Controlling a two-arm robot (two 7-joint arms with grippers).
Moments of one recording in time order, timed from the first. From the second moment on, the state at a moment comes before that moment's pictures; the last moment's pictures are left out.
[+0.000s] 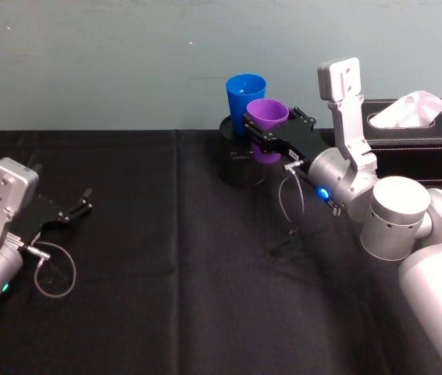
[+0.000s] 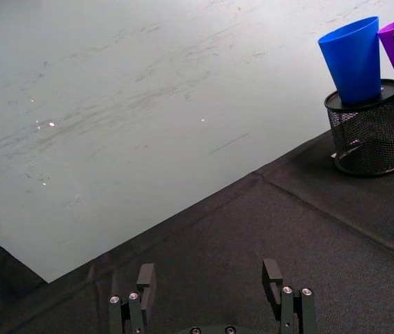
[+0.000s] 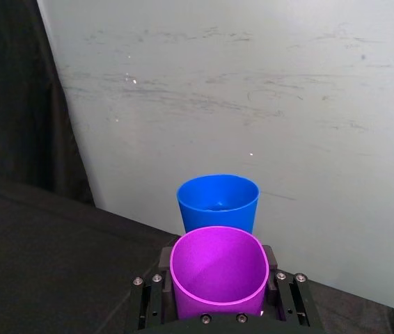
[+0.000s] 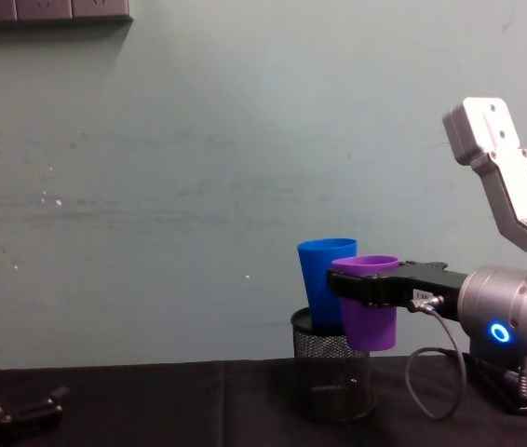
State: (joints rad) left arm -0.20 0.60 0.45 -1.41 -0.25 -0.12 0.03; right arm 0.53 0.12 -0.31 -1.11 0.20 0.05 0.26
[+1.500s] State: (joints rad) left arm -0.20 0.60 0.45 -1.41 -0.25 -0.12 0.03; right arm 0.53 0.12 -0.31 -1.11 0.20 0.05 0.26
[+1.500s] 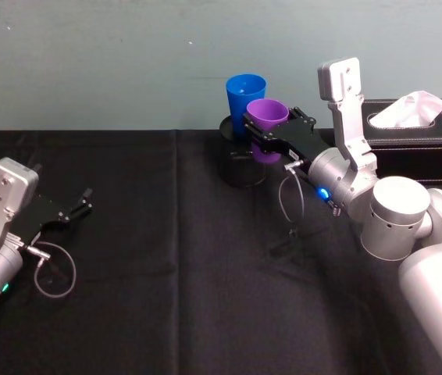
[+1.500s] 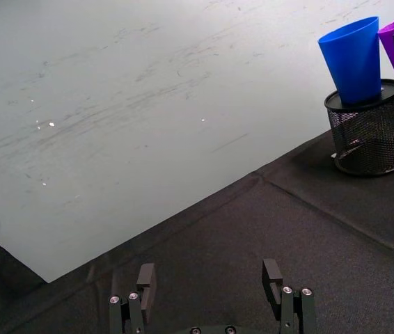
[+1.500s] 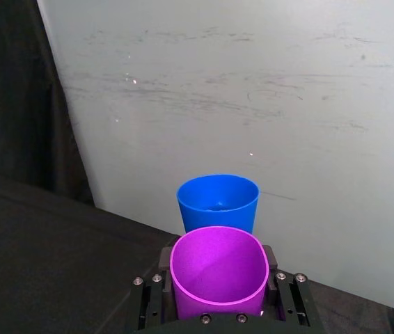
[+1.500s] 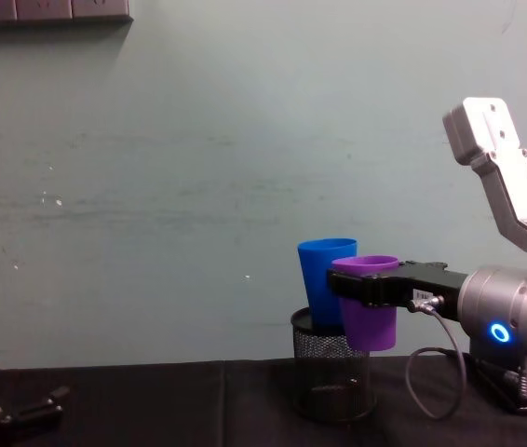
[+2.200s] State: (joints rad) left arm -0.20 0.60 0.45 -1.41 -0.25 -0.12 0.03; right arm 0.53 0.12 -0.31 -1.11 0.20 0.05 0.26
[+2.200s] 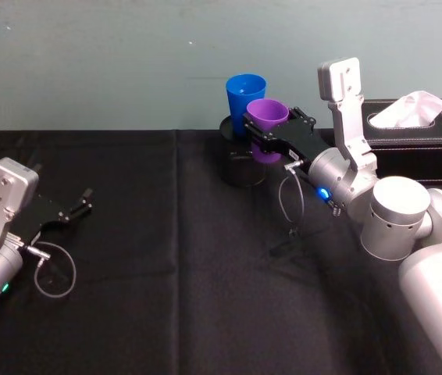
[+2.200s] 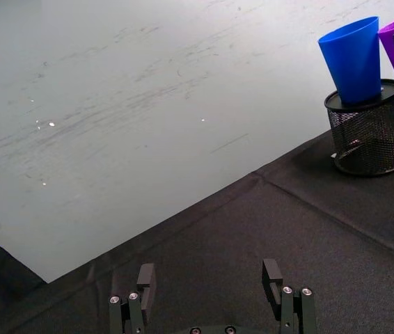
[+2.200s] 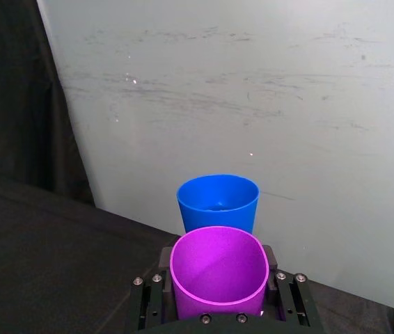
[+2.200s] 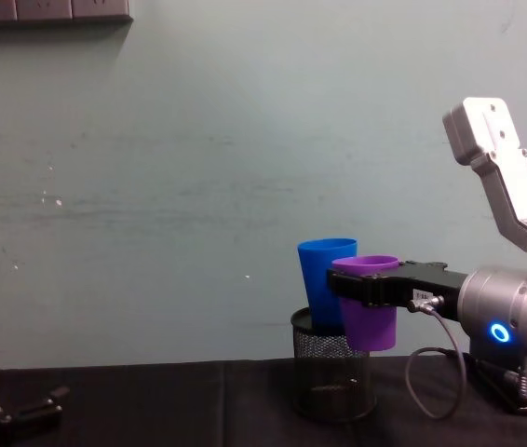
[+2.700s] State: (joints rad) left arm -0.20 0.60 0.45 -1.41 -0.25 -0.12 0.03; right arm 0.34 0.18 -0.32 -1.35 0.16 0.05 0.25
